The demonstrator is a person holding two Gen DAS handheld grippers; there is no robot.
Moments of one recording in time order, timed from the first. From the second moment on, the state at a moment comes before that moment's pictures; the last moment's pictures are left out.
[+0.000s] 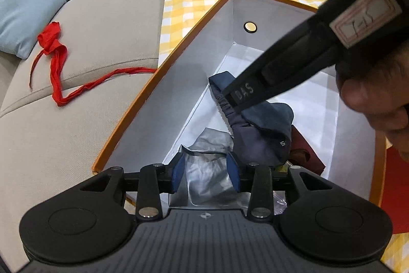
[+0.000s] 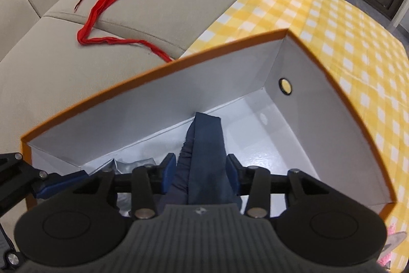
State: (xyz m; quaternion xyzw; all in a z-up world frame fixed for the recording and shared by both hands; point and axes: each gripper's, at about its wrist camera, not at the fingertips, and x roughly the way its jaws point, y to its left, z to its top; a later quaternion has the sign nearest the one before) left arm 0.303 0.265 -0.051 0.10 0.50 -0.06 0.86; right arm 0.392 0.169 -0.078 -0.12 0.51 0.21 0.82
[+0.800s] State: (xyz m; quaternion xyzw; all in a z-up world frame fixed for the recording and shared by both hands) left arm 0.241 0.230 0.045 0.10 0.45 -0.06 0.89; right arm 0.323 0.093 0.060 -0.12 0.45 0.19 0.87
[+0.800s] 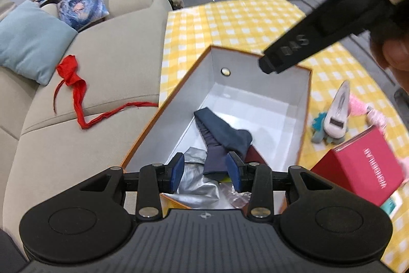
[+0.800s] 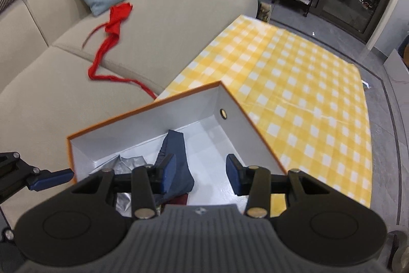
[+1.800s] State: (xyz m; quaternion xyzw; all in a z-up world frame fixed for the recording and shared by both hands) left arm 0.148 0.081 0.098 0.21 0.41 -0.12 0.88; right arm 0.205 -0.129 0.084 -0.11 0.44 0.13 0.88
